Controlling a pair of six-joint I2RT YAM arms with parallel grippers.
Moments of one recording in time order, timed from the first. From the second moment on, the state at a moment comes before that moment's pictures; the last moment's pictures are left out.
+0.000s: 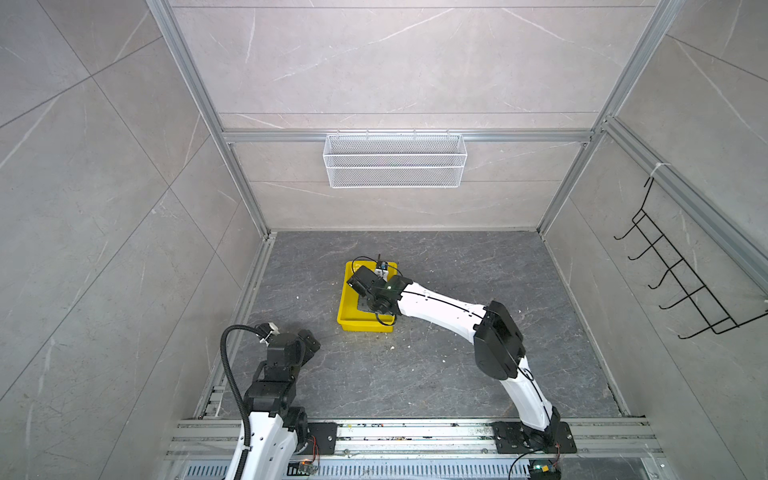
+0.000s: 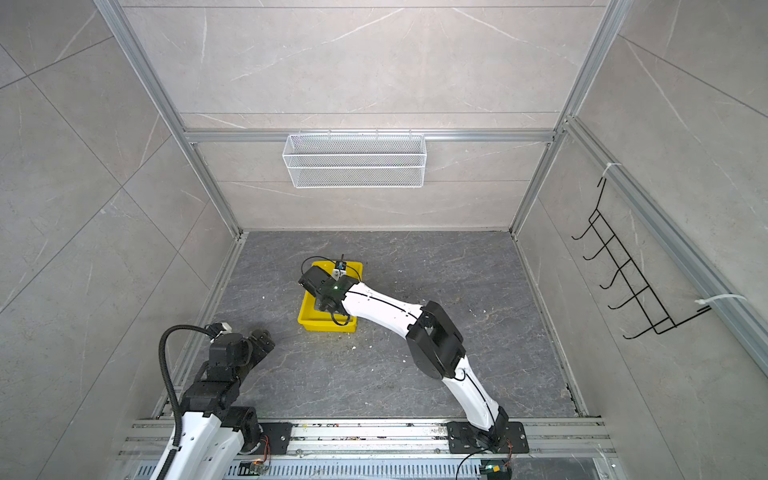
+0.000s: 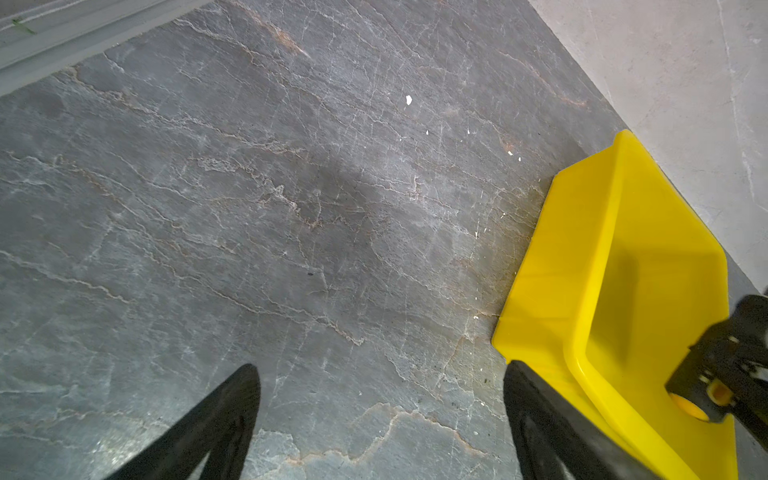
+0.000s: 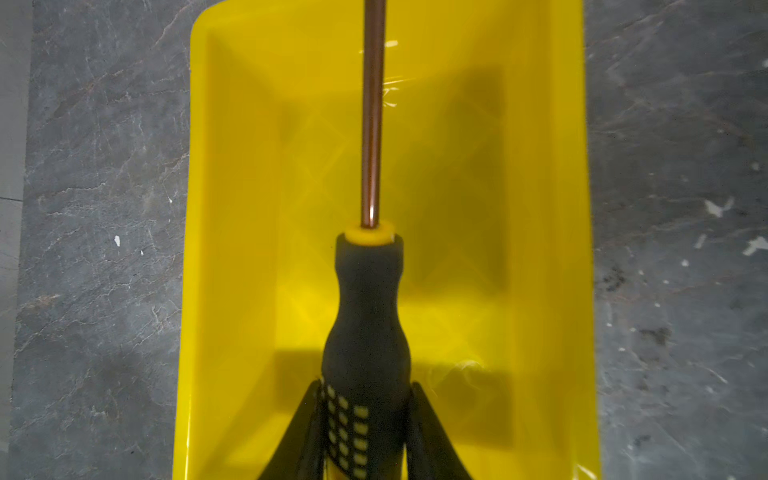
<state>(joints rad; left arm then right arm) -0.07 0.47 0.33 -0.58 -0.18 -0.73 0.97 2.28 2.03 -0.80 0.30 0.96</state>
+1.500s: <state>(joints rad) -0.07 0.52 0.32 -0.58 -0.18 -0.73 0.74 1.77 1.56 -0.60 0.09 0.70</state>
